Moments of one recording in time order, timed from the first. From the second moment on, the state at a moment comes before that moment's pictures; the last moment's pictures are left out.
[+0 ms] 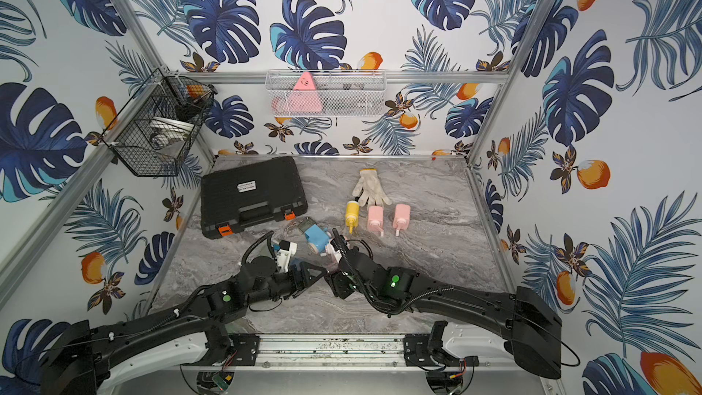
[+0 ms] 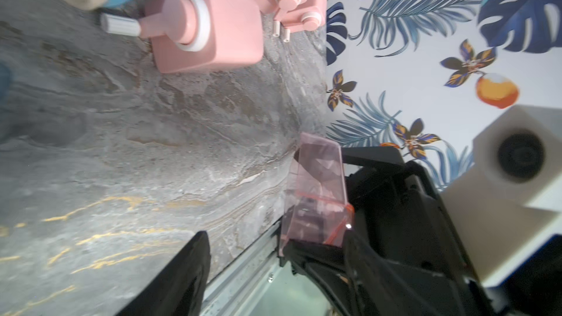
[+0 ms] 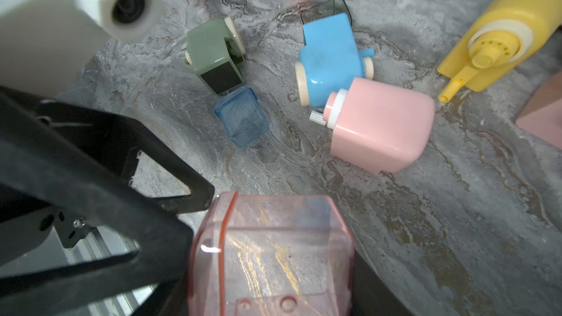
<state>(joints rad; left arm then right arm) -0.86 0.89 0.35 0.14 0.17 -1.31 1.12 1.16 0.70 -0.25 0.16 0.40</state>
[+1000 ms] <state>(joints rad) -0.86 1.26 0.21 1.15 0.15 -1.78 1.12 0.92 0.46 0.11 0.08 0.34</state>
